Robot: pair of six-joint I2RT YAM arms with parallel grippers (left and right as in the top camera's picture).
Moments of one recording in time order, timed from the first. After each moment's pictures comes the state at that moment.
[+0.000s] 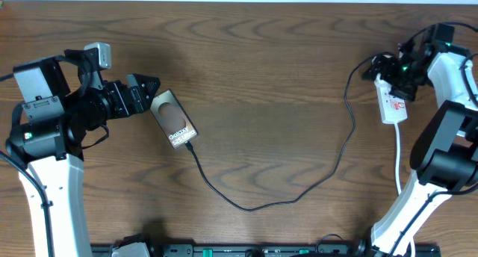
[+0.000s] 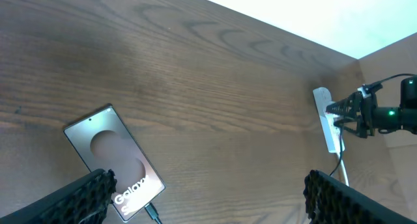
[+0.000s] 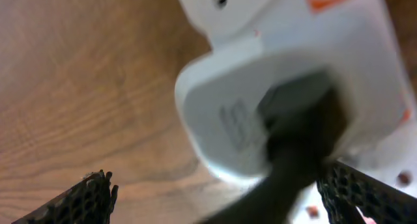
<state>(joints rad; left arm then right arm) 0.28 1.22 1.25 -0.87 0.69 -0.08 -0.31 2.17 1.71 -0.92 -0.33 0.15</state>
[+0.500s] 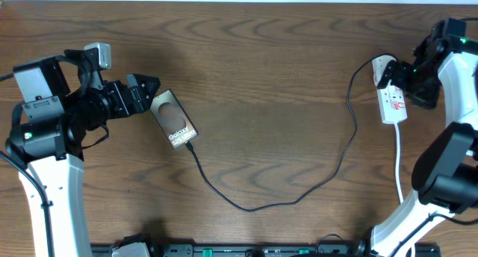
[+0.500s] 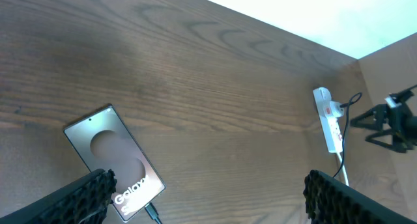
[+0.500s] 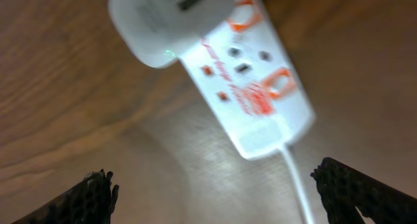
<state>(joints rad) 0.28 1.22 1.25 -0.87 0.69 -0.08 -0.30 1.99 1.70 -1.13 -0.07 0.20</state>
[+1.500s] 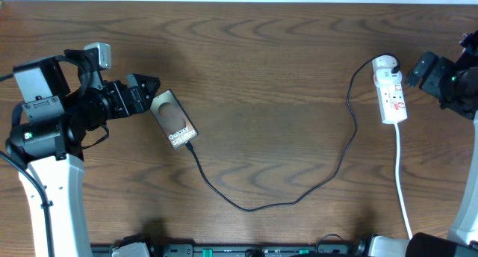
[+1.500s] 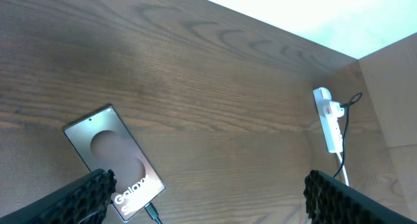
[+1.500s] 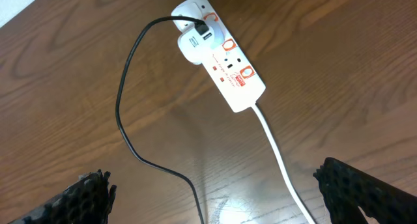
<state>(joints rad) 0.28 1.22 1.25 -0.87 0.69 -0.08 -0.30 1.50 1.69 -1.25 -0.06 0.26</state>
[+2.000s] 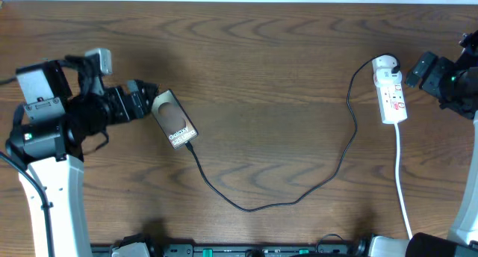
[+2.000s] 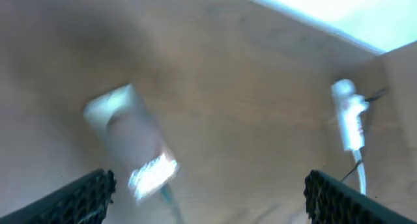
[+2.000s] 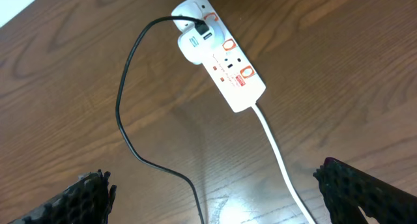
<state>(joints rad) 0.28 1.21 1.25 -0.97 0.60 -0.07 -0.30 1.50 1.69 -1.25 -0.06 0.26</state>
